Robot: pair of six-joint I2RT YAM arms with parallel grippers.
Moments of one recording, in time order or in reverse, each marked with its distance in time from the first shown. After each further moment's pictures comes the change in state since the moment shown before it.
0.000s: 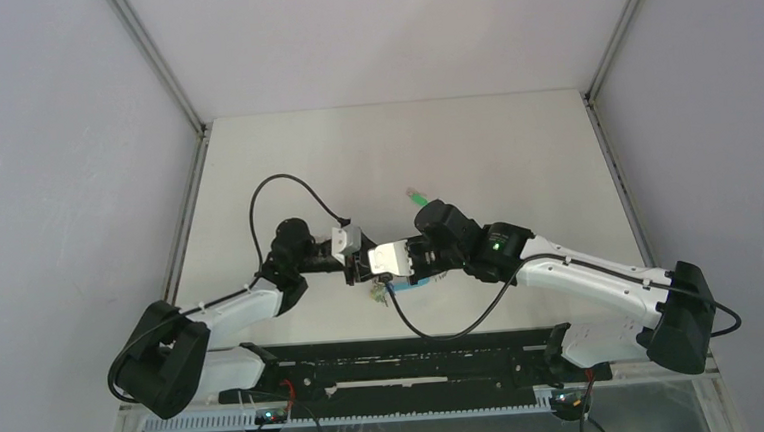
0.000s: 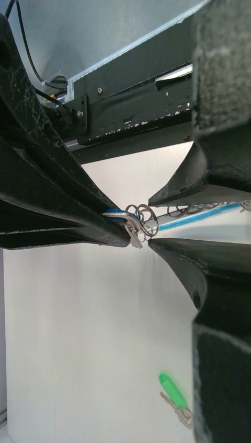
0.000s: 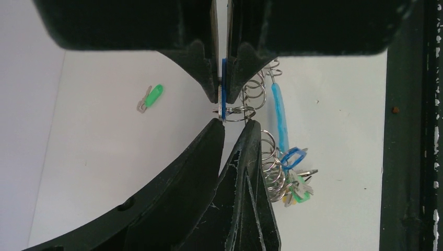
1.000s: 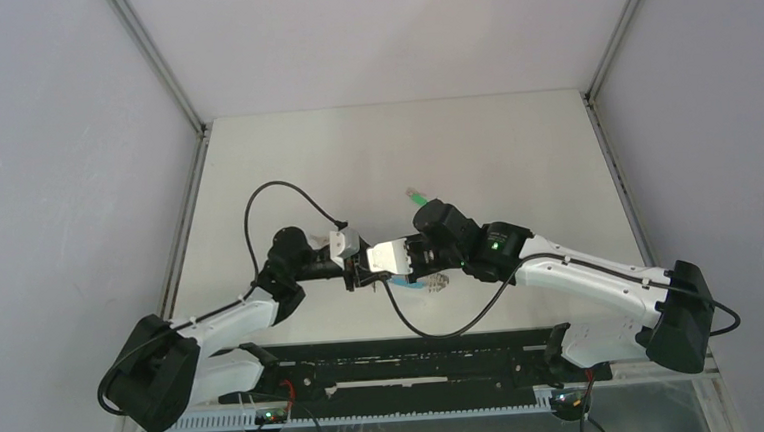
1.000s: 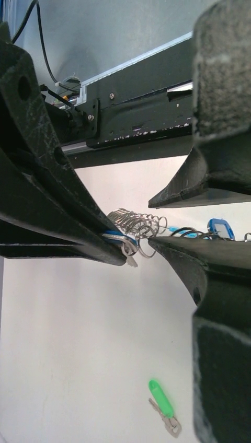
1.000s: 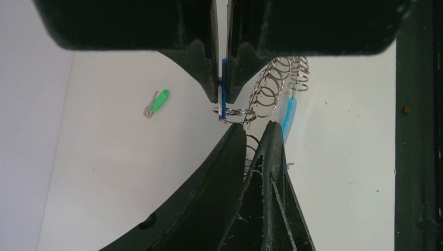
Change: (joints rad) left arm -0.035 -0.076 -0.037 -0.004 -0.079 -0.080; right arm 0.004 0.006 0.011 -0.001 0.038 -0.003
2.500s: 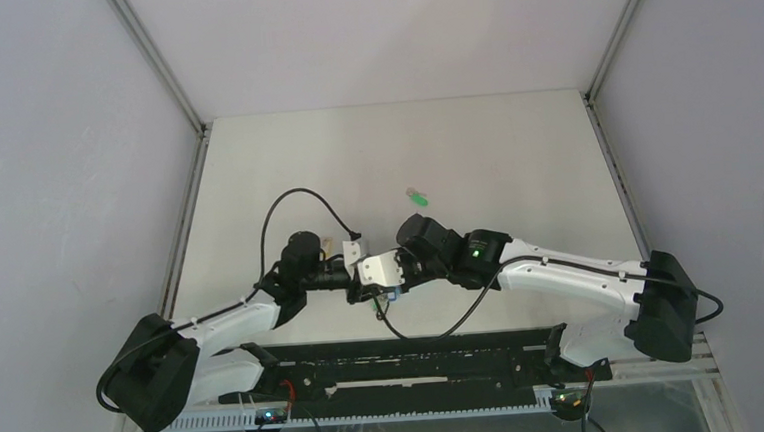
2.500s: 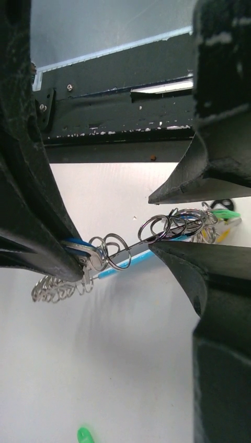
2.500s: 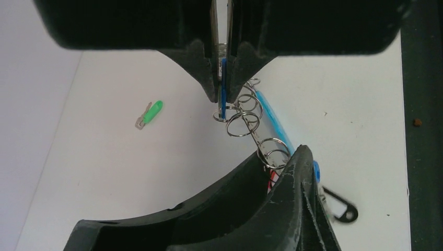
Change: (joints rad) left arm -0.043 -0.003 -0.019 -0.275 -0.104 0.117; right arm 0.069 0.079 0.000 -0.024 0.134 -0.005
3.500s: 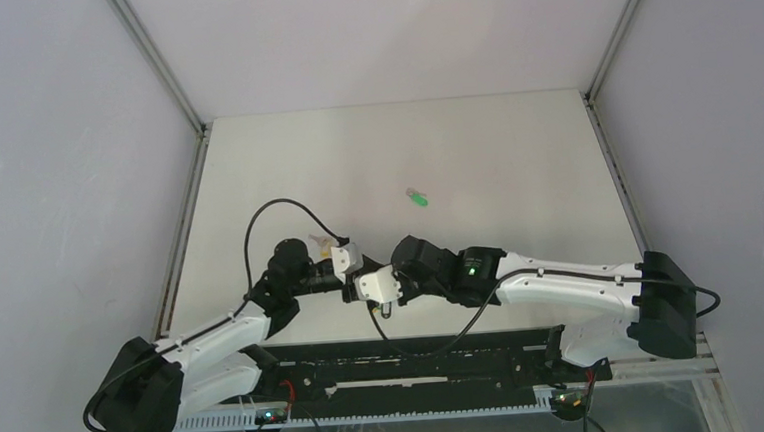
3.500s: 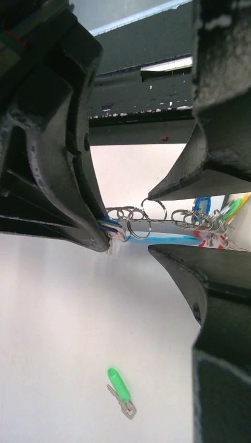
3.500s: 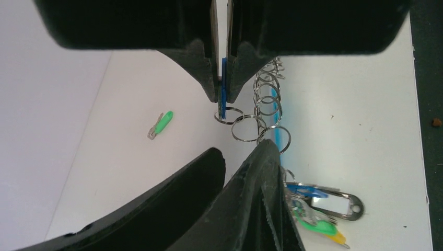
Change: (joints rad) left arm 0.000 -0.129 -0.045 0.060 -0.048 0.026; right arm 0.102 -0.001 -0.055 0.052 0.175 0.004
